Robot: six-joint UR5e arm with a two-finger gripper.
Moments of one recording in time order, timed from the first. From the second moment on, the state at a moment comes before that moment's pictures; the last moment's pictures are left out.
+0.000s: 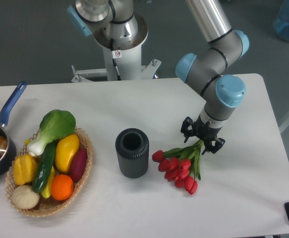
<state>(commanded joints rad) 2.72 -2.07 -1.73 -0.93 1.39 1.32</state>
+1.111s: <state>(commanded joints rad) 2.72 -2.06 -1.48 -0.96 1.39 1.33</state>
